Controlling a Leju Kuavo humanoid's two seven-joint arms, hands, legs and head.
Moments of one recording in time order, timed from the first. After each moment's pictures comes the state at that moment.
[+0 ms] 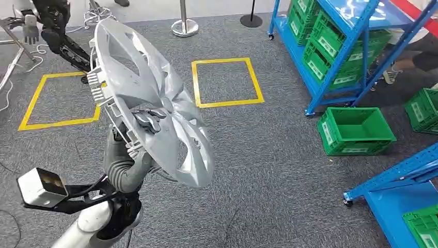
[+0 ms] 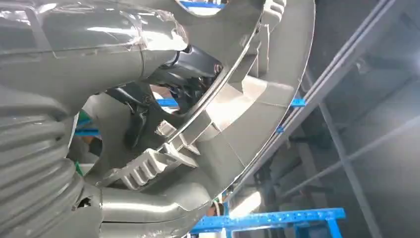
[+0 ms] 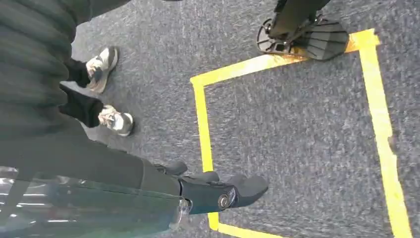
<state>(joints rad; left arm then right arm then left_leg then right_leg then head) -0.10 0.29 -0.50 -2.09 0.33 0.08 -0.66 -0.19 -0.10 1.12 -0.21 -0.93 -0.46 -0.10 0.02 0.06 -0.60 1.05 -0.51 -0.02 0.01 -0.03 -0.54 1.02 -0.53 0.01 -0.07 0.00</state>
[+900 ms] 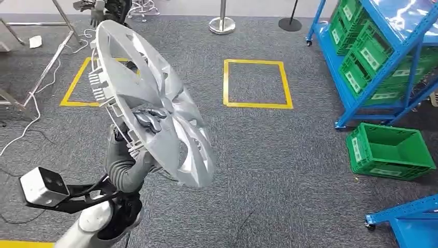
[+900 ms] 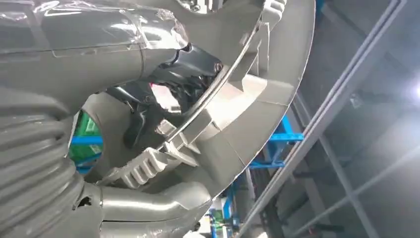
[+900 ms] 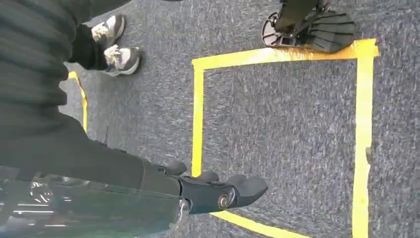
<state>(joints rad) -0.09 0.29 -0.50 -2.08 0.33 0.09 -0.66 -0.19 -0.10 1.12 -0.21 -0.93 -0.45 -0.09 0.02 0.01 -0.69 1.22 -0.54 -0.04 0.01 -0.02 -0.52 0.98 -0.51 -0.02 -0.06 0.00</state>
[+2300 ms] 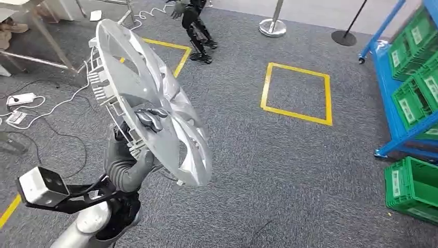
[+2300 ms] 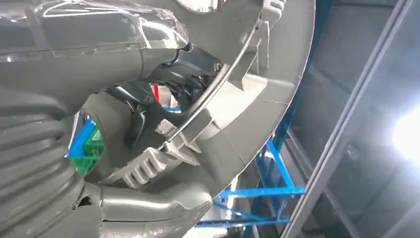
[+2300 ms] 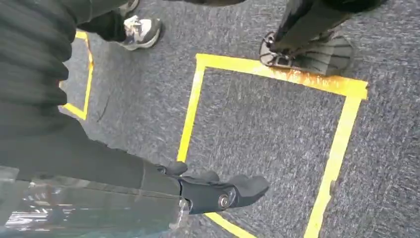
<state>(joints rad) -0.09 0.29 -0.50 -2.10 0.30 0.11 -0.62 -0.17 -0.08 1.12 -0.21 -0.92 -0.45 -0.08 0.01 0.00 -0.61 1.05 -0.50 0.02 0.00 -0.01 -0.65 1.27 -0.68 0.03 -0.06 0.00</state>
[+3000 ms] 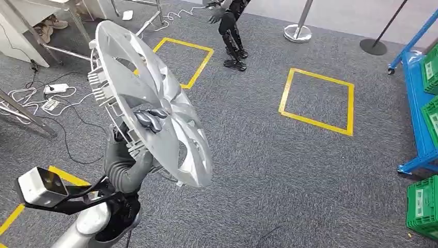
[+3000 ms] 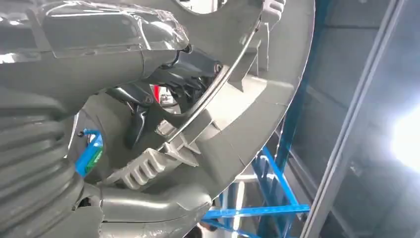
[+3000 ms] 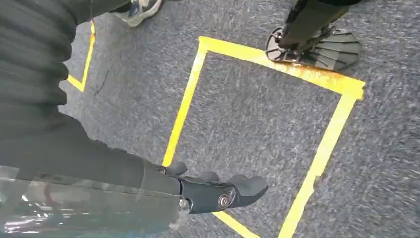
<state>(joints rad) -0.09 0.29 -0.50 -2.11 0.31 0.11 -0.62 -0.18 -0.07 1.12 -0.21 -0.92 -0.45 -0.08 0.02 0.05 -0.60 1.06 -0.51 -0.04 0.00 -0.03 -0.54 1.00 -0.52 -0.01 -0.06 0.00</state>
